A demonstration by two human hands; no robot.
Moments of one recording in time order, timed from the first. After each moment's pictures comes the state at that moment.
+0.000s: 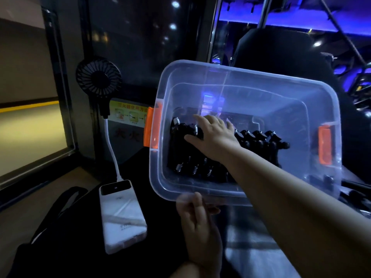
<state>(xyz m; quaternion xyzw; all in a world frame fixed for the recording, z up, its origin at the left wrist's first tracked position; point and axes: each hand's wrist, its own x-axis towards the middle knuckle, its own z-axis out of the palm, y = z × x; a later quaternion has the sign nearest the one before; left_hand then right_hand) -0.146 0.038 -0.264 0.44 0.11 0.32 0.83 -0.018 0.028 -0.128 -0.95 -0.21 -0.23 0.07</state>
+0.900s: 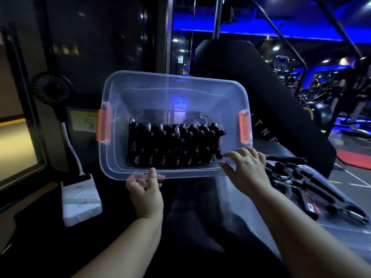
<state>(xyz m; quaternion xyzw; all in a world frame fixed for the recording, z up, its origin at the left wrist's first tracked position) -0.156 0.035 -0.246 0.51 0.09 0.40 0.76 -0.120 -0.187 -0.193 -0.93 -0.09 -0.36 0.07</state>
